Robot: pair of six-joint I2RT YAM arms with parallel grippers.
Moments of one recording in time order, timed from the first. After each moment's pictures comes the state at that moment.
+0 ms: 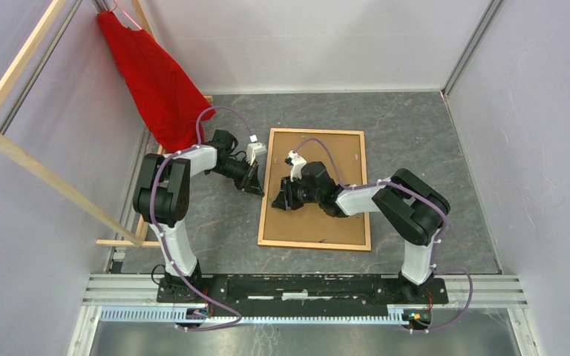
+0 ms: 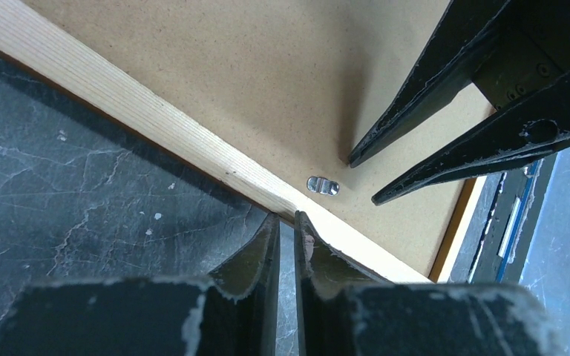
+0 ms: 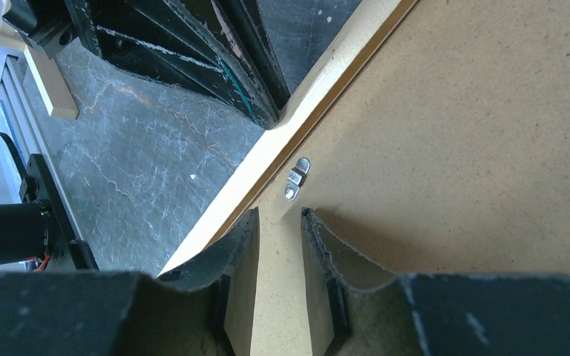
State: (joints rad) left arm -0.20 1.91 1.13 -0.58 0.90 0.53; right arm 0.79 1.88 0.85 0.49 -0.34 0.52
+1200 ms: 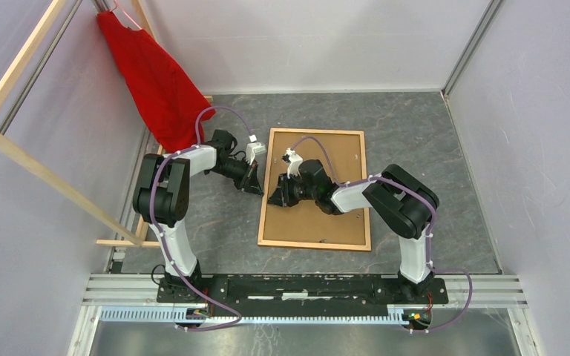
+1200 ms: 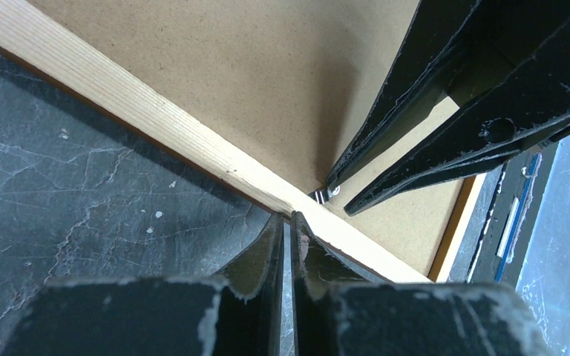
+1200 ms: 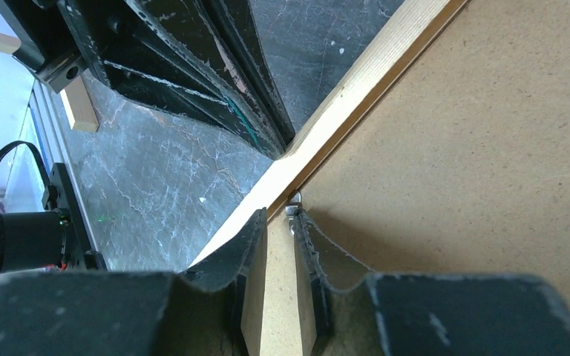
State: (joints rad) left arm -0.20 1.91 1.13 -0.58 0.90 0.53; right arm 0.78 1.97 0.90 0.57 -0.39 0.55
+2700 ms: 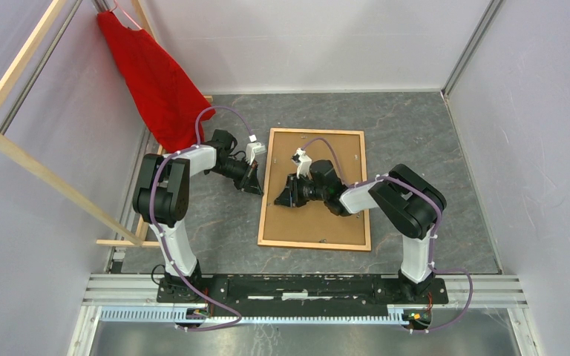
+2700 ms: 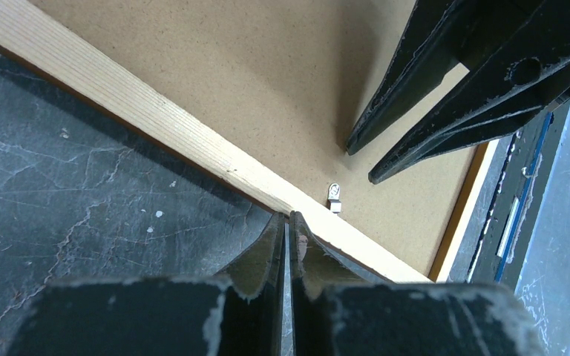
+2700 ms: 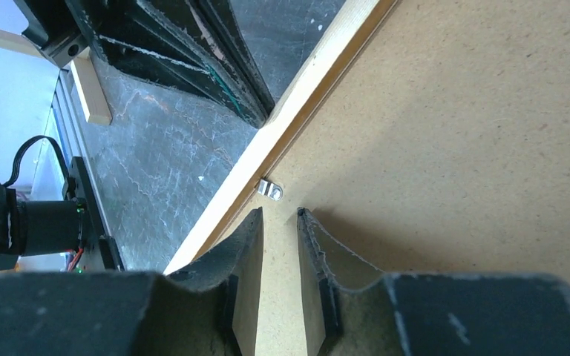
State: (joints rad) left arm -0.20 1.91 1.13 -0.58 0.90 0.53; right arm 0.72 1.93 0.81 0.63 -0.46 0.58
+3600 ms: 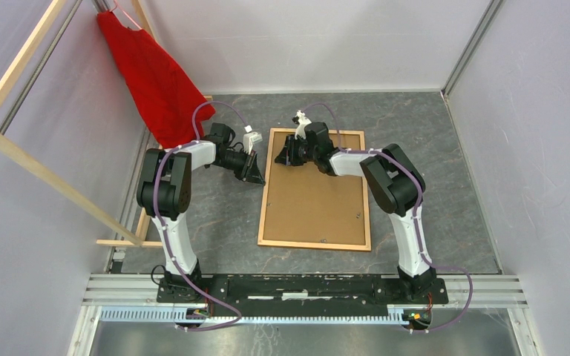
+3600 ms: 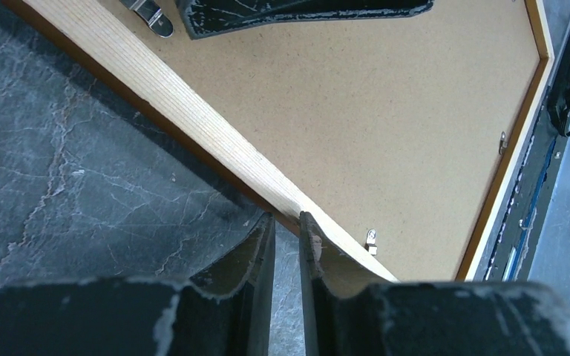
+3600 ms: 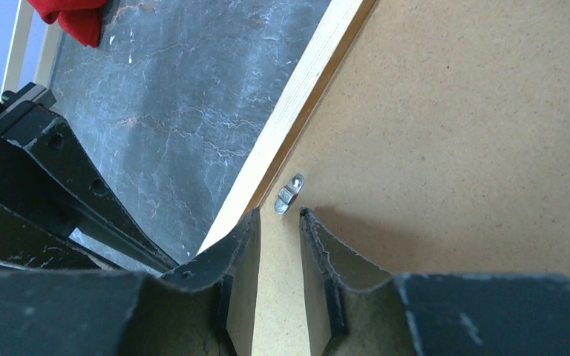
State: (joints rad) left arm -0.16 1.99 1.21 -0.46 0.92 0.38; right arm 0.57 2.20 1.35 0.33 -0.37 0.50
